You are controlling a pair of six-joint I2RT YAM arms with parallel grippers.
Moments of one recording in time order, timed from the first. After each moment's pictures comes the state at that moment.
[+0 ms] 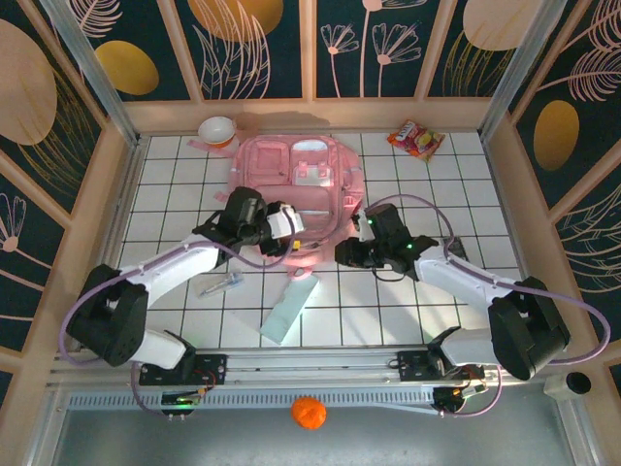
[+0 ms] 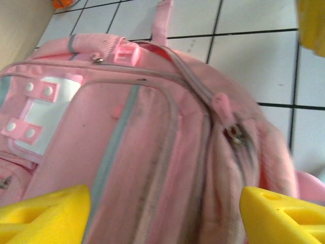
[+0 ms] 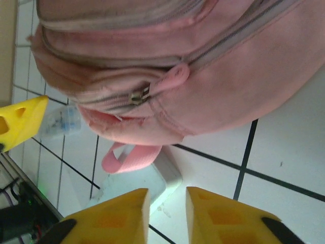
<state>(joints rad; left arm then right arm) -0.55 1.47 0.87 -0.08 0.34 0.72 0.59 1.30 0.71 -0.25 -0.40 0.61</state>
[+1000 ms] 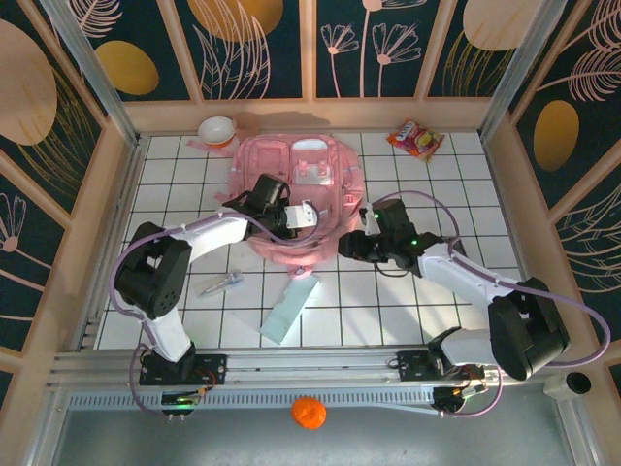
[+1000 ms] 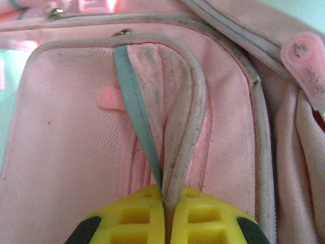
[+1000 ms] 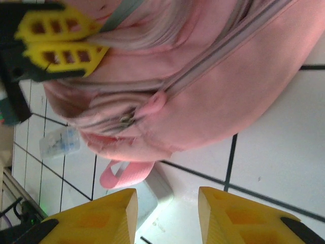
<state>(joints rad) -0.56 1.76 1.09 -0.19 0.26 0.88 0.52 1.30 0.72 -0.23 -0.40 0.62</state>
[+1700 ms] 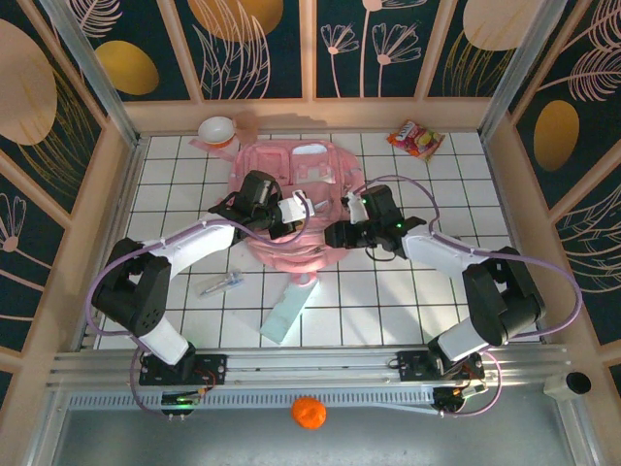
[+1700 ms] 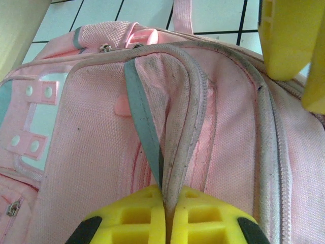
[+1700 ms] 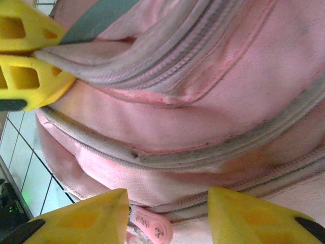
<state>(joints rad) -0.55 1.64 1.05 -0.13 0.34 0.74 0.54 1.51 0.85 -0.16 -0.48 0.40</state>
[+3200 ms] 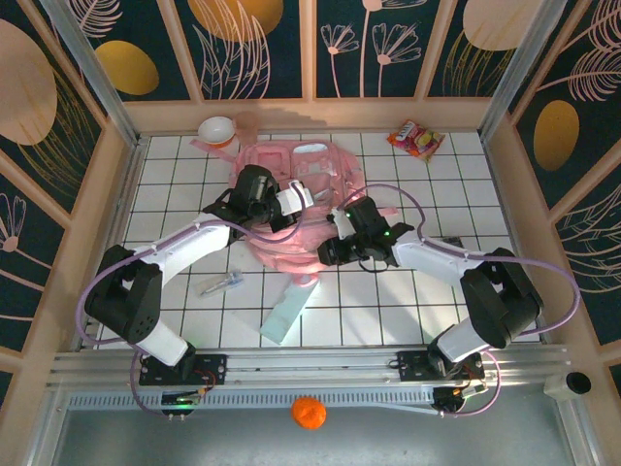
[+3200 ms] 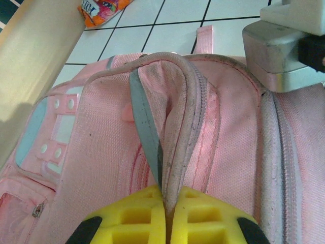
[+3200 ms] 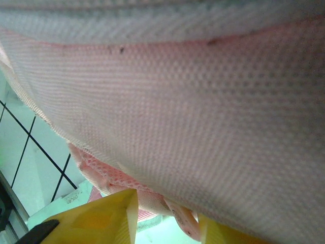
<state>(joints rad) -0.55 1.58 1.06 -0.09 0.34 0.67 0.67 1.51 0.85 -0.27 -0.39 0.34</state>
